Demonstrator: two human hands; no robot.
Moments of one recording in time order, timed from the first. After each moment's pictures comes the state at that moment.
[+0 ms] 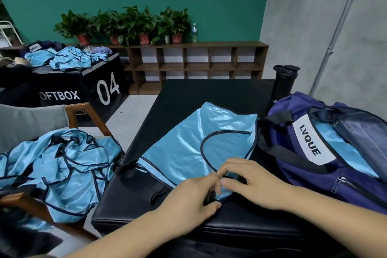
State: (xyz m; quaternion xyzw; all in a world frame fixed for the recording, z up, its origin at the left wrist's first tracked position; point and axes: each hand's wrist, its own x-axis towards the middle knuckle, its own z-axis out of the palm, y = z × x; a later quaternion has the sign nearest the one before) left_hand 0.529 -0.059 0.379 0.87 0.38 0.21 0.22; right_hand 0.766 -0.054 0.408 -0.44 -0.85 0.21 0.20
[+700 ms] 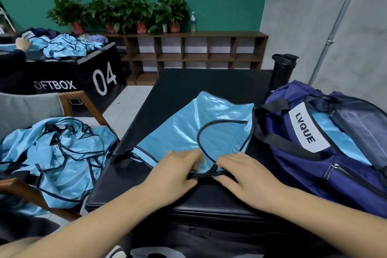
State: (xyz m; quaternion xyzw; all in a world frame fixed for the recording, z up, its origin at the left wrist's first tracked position) left_hand 0.512 -0.033 0.378 0.89 0.40 0.19 0.10; right_hand 0.764 -0.071 0.384 -0.45 -0.87 0.05 0.19
